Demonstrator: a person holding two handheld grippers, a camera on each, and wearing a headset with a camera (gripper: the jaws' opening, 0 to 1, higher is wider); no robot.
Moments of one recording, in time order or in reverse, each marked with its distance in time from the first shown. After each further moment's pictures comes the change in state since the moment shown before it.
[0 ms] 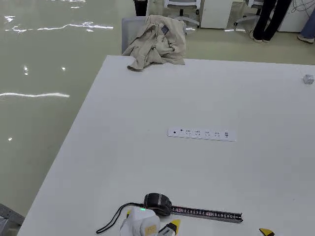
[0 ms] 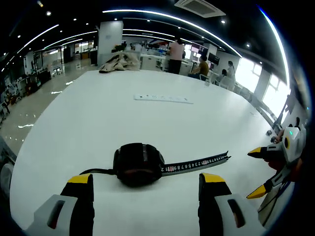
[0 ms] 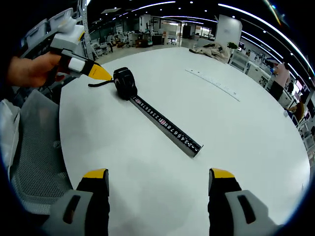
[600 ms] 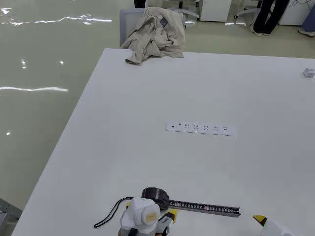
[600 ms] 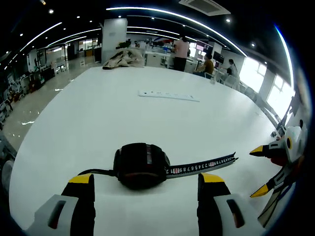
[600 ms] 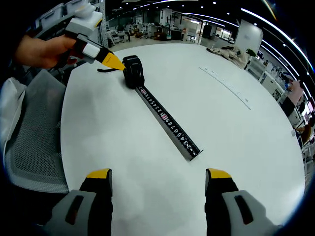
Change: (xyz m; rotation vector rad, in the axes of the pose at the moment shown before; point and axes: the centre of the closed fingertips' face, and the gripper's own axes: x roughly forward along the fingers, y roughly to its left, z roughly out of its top) left arm 0.018 0.005 -0.003 -0.015 0.024 0.037; right arm 0.013 -0.012 -0.004 -0.167 0.054 0.091
